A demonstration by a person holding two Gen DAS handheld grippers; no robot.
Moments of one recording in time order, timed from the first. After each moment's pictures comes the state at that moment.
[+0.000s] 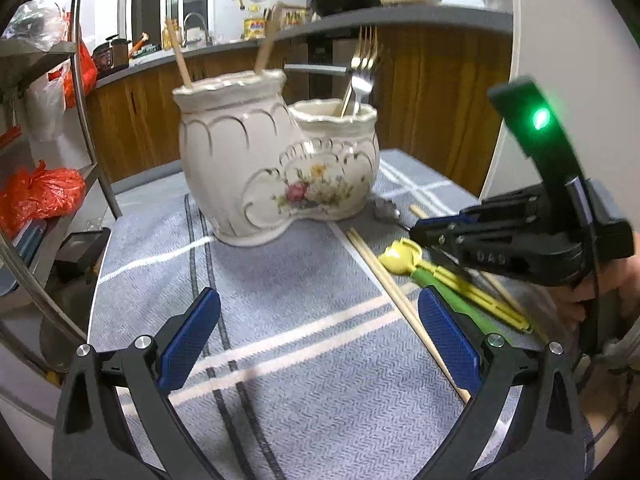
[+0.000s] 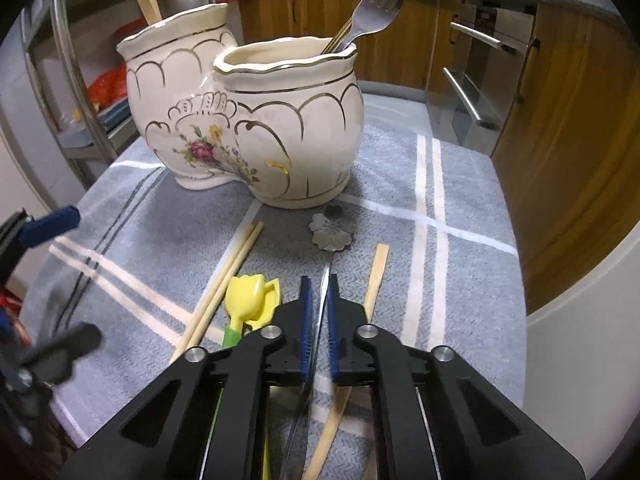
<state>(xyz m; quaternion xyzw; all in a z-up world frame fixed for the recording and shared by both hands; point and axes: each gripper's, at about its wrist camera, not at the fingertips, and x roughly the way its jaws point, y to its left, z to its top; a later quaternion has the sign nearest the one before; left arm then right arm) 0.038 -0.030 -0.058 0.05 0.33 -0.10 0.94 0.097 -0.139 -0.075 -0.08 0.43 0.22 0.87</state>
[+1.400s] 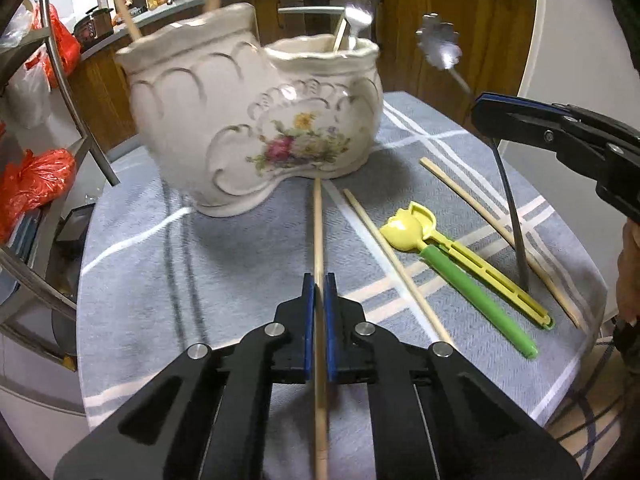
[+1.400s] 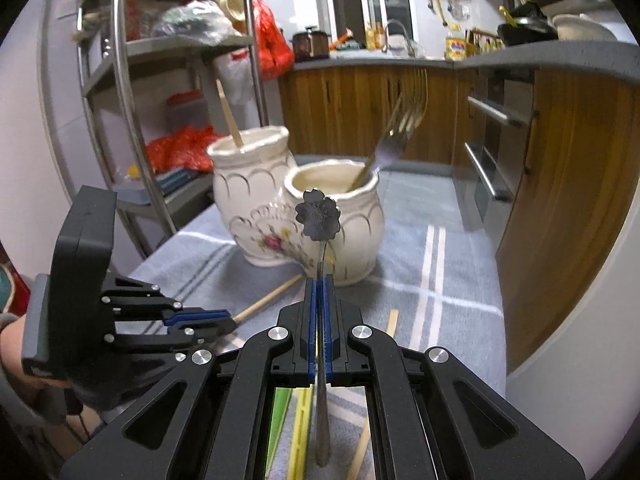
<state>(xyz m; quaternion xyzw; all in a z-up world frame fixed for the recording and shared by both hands) 0.070 -0.047 -0.065 0.08 0.42 -0.09 0.90 0.051 -0.164 -0.017 -0.03 0.28 0.30 0.91</state>
